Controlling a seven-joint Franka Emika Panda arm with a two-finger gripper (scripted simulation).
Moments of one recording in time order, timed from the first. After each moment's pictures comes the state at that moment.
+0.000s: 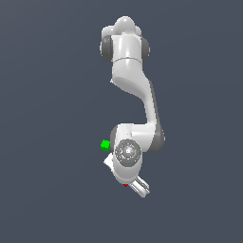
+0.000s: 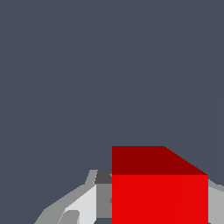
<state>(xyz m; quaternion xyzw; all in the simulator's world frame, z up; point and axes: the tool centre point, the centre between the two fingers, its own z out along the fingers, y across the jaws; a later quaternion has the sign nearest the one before) 0.164 0.017 0.019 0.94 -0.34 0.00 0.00</state>
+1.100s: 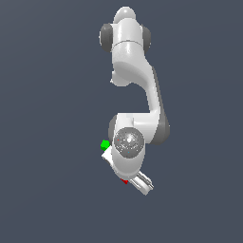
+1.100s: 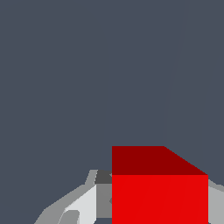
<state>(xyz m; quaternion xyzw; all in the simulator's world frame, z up) 0.162 0.017 0.074 0.94 -0.34 0.00 0.00</state>
